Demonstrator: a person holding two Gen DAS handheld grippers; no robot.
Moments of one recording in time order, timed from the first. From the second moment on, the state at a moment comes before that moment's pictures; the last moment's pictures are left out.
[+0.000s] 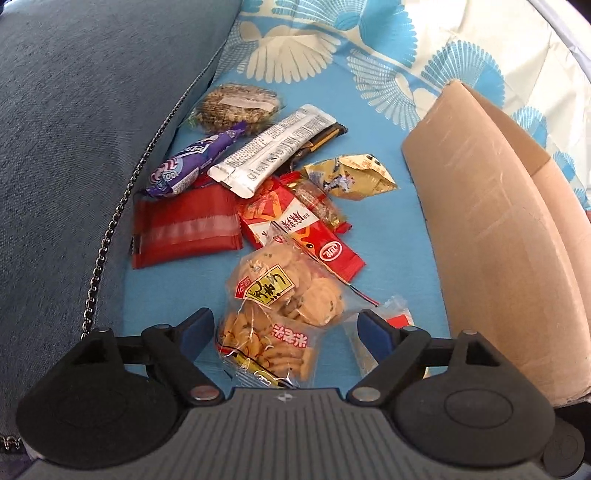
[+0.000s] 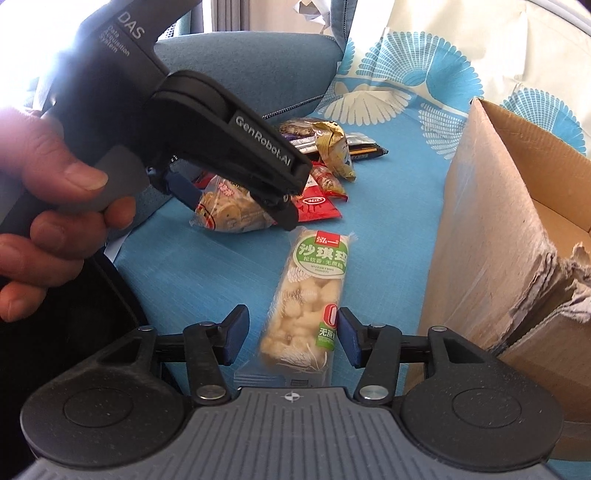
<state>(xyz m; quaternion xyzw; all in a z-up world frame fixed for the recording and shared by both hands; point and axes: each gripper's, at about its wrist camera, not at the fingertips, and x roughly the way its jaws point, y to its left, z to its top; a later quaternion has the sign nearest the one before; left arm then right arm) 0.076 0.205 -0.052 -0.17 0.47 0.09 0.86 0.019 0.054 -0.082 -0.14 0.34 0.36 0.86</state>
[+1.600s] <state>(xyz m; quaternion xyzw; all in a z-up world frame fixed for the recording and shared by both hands) -0.003 0.211 0.000 -0.20 0.32 0.04 0.93 -0.005 0.000 0.035 -0.07 0.20 0.29 0.93</state>
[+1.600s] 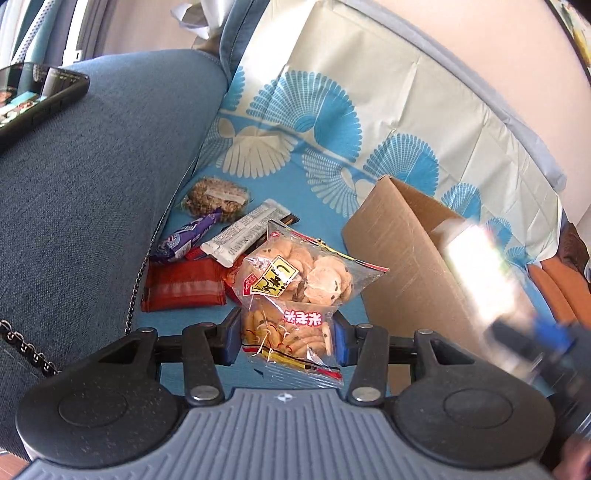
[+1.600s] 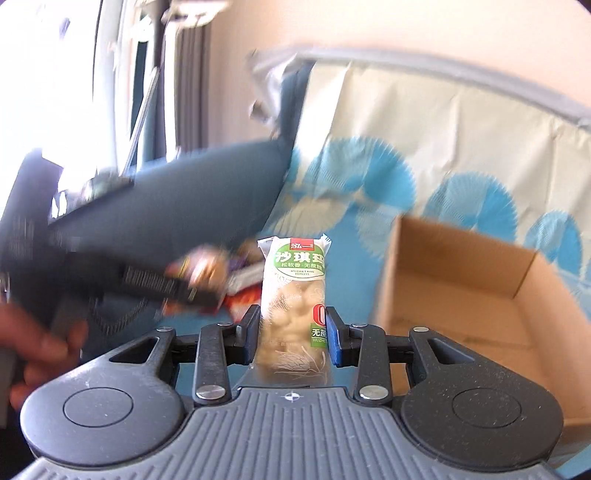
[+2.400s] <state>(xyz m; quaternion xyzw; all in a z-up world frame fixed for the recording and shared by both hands) 0.009 0.184 0.003 -0.14 0.32 0.12 0.93 0.069 -0.155 0.004 -0.02 0.16 0.20 0.97</state>
